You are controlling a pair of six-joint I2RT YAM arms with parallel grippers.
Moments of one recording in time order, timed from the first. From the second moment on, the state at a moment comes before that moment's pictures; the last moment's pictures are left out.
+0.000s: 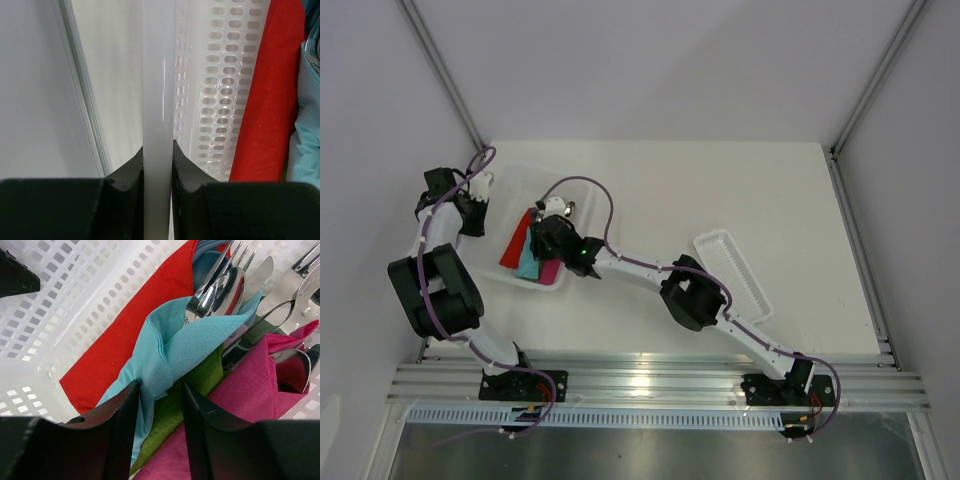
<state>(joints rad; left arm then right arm) 0.41 1.67 1.25 -0.57 0.14 0.57 1.09 2.68 2.35 -0.11 0.23 0.56</state>
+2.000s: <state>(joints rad) 0.42 1.76 1.27 -0.57 0.06 0.58 1.12 2.41 2.16 -0.15 0.38 0.39</state>
